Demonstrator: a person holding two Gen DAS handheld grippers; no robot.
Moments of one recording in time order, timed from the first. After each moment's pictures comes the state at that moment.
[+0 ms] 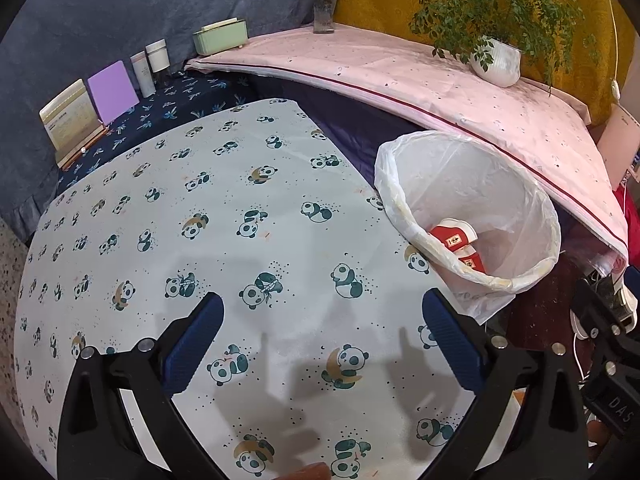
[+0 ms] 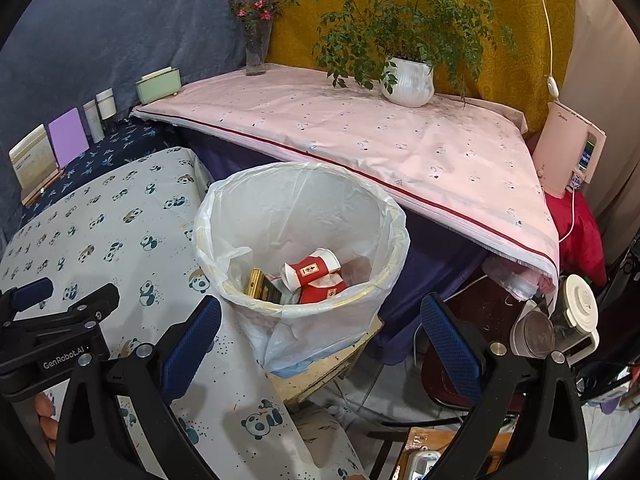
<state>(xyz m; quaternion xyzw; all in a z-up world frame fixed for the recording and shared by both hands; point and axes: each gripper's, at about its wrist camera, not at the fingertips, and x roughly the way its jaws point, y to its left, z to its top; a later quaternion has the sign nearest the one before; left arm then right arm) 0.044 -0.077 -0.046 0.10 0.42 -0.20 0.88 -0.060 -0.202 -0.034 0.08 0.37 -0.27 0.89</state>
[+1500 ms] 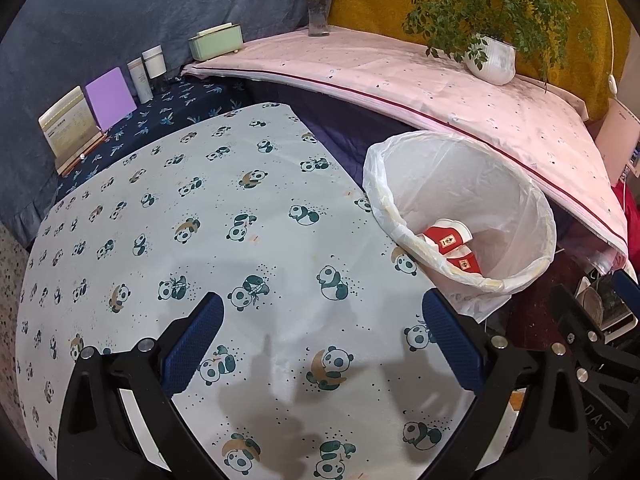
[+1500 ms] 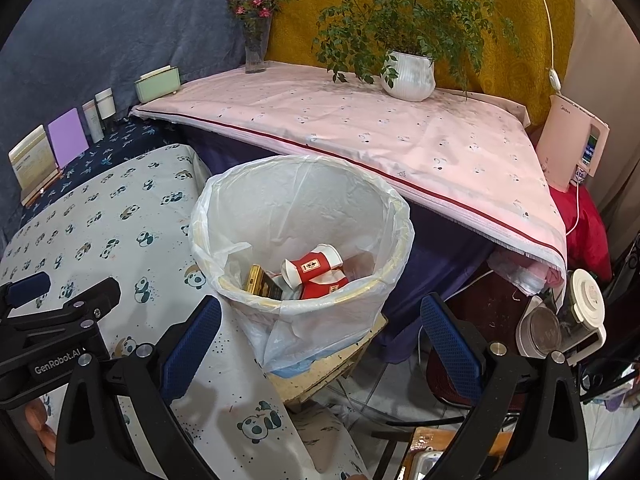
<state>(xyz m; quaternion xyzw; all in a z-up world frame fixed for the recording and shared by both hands) 0.039 -0.088 -0.045 0.11 0.41 -0.20 0.88 -0.058 -0.205 -0.045 0.09 0.37 -0.27 0.89</state>
